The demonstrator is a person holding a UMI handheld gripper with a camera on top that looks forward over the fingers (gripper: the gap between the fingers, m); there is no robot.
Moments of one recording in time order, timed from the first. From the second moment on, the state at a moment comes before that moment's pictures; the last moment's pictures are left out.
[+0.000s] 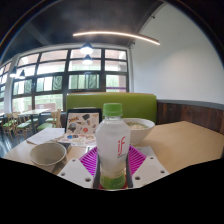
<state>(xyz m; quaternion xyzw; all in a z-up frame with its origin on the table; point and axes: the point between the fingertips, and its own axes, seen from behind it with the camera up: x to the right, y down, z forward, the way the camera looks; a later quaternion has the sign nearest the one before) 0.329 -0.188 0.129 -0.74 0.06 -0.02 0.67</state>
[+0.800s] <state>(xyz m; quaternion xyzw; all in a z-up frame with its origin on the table) 0.354 -0.476 0.192 -0.74 0.00 0.01 0.67</state>
